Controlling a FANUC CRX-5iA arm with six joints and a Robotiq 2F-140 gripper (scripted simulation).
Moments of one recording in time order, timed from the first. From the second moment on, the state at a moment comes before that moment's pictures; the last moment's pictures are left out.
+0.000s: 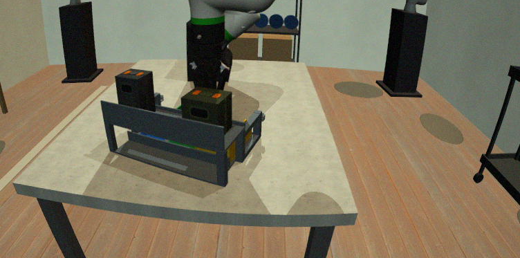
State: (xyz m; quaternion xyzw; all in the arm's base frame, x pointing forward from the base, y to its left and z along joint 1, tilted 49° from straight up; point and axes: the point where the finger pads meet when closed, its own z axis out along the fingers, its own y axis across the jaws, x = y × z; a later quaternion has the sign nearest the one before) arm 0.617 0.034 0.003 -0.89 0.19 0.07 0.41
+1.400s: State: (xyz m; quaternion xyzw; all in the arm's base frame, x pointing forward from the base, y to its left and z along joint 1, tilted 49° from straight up) arm 0.614 0.006 0.027 -0.89 0.19 0.07 0.41
